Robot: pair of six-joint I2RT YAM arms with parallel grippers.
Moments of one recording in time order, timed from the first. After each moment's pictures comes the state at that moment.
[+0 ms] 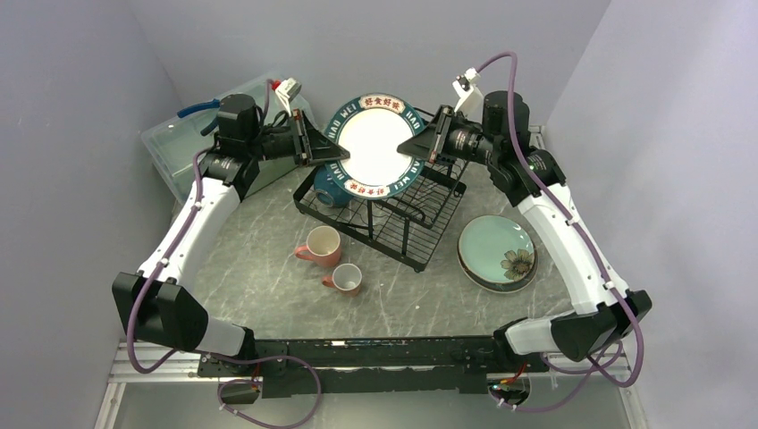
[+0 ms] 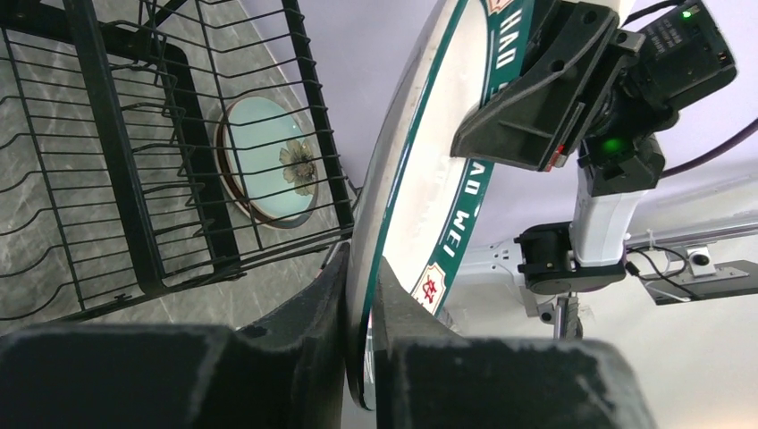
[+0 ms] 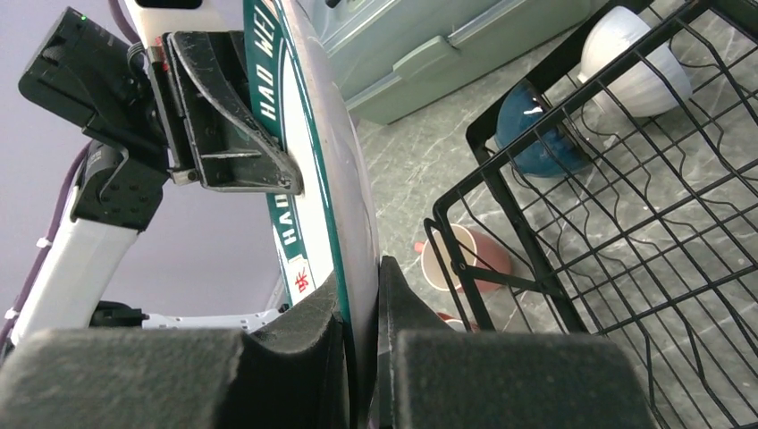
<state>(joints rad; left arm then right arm) -0.24 1.41 1.39 -0.15 1.01 -0.86 0.41 1.35 1.59 -0.52 -0.51 0.68</state>
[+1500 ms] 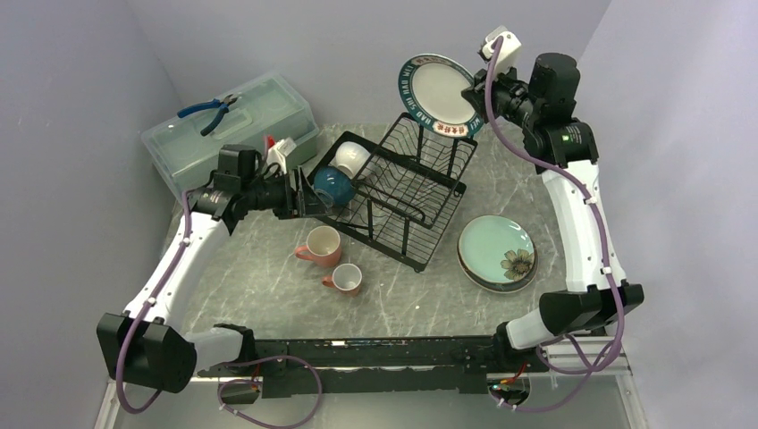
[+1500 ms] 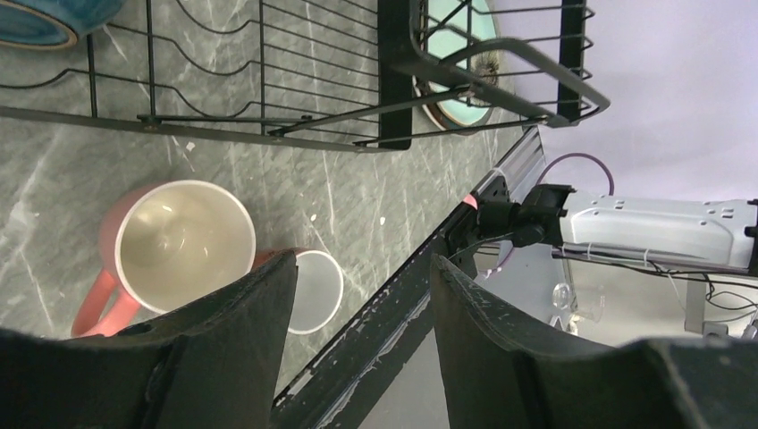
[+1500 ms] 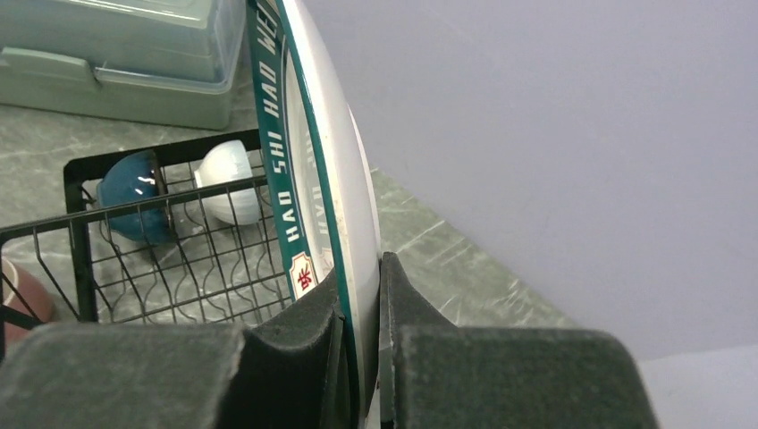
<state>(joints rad) -0.21 1.21 1.14 -0.62 0.76 -0.41 0.16 1.47 1.86 -0.58 -0.41 -0.31</state>
